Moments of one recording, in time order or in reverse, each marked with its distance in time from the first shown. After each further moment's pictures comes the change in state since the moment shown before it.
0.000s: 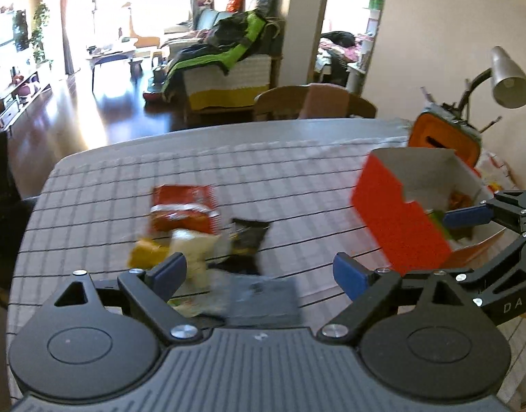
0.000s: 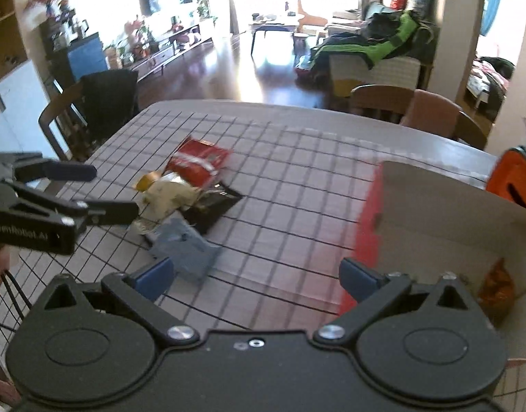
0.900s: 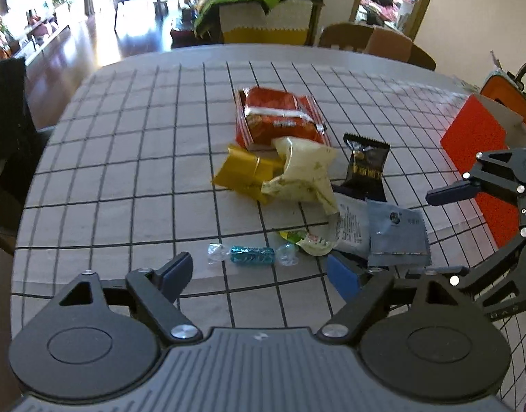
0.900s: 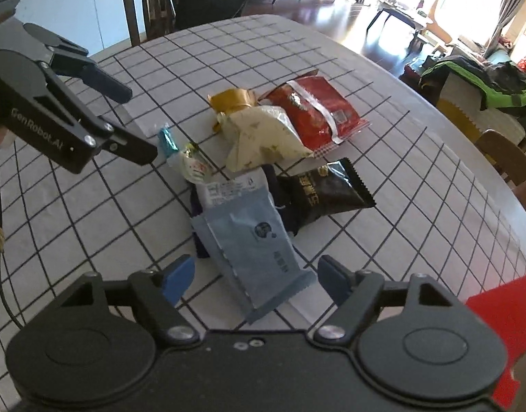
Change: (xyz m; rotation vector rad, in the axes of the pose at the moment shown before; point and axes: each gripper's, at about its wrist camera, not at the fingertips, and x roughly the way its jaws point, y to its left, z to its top) left arm 0.073 0.112 -0.049 -0.085 0.204 0.026; right arm 0.132 0.087 0.004 -0.488 0.194 0.109
